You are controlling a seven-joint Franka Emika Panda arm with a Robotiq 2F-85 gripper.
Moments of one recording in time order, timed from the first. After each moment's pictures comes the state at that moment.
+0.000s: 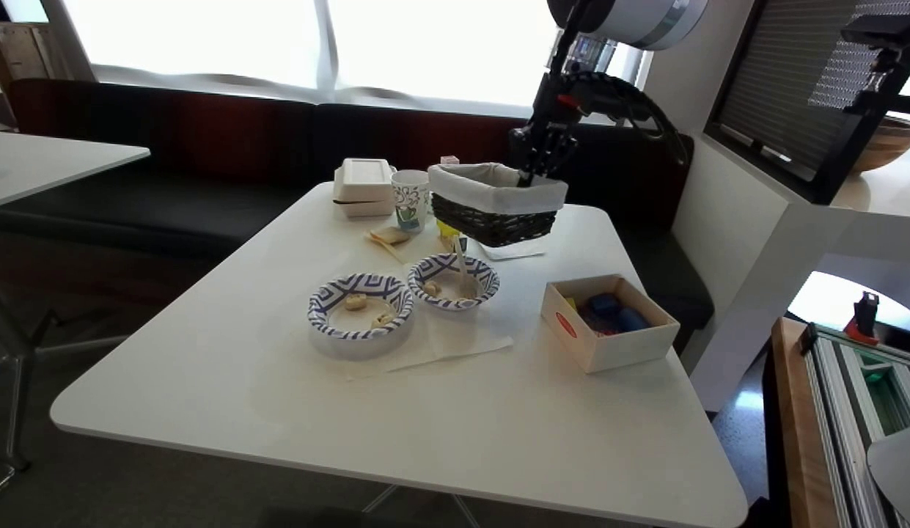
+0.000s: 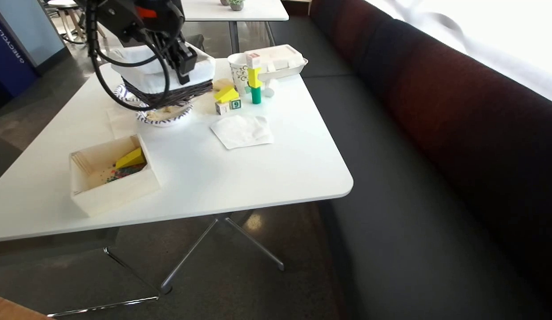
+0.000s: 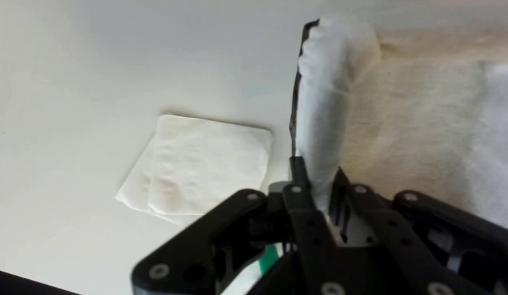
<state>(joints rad) -0.27 0.15 -0.08 -2.34 0.31 2.63 -0.18</state>
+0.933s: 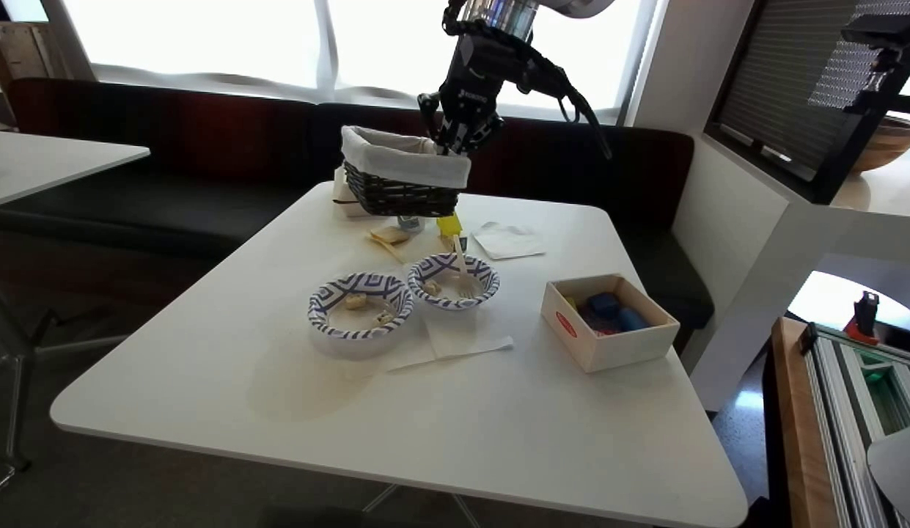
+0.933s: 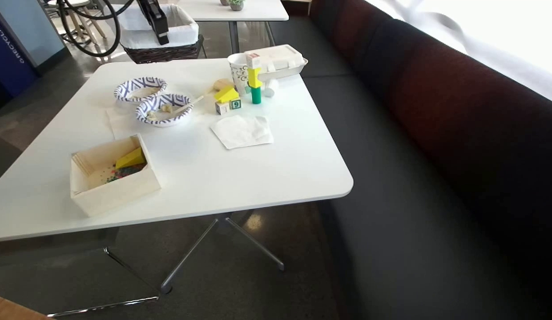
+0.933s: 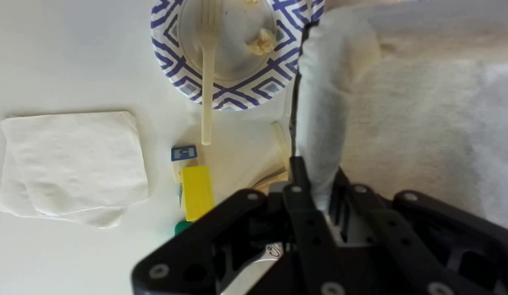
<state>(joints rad) -0.10 0.21 -0.05 -2.18 0.30 2.63 0.25</state>
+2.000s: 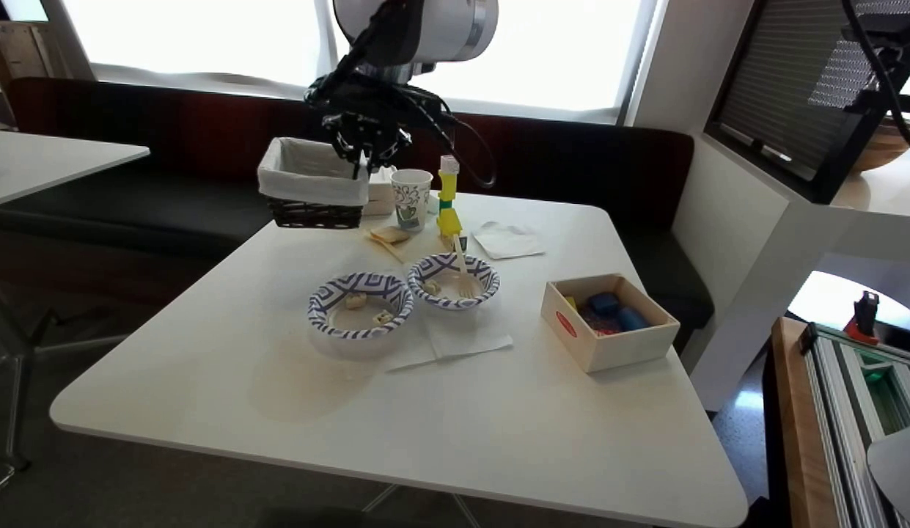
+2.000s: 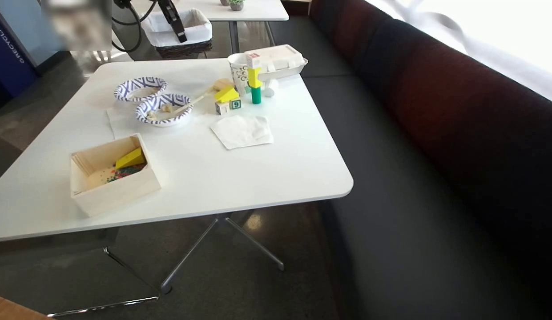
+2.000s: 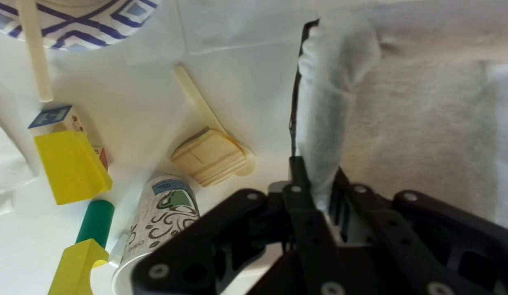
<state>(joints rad) 0.10 0.59 -0.15 -1.73 0.12 2.65 0.66</state>
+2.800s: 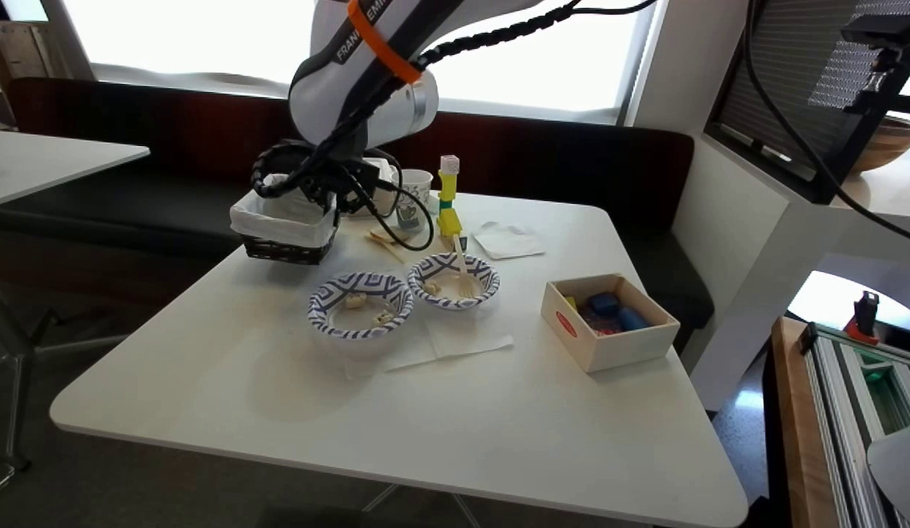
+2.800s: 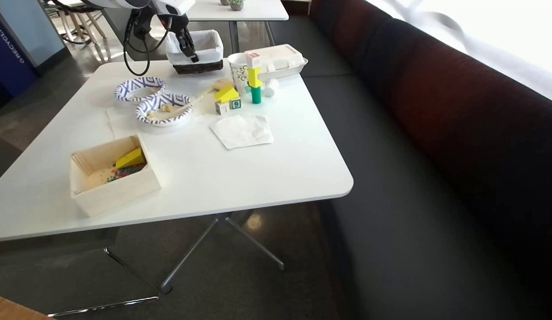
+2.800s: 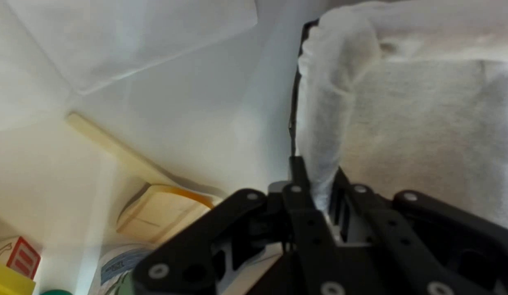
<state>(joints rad) 0.15 0.93 -0.20 -1.38 0.11 2.65 0.97</state>
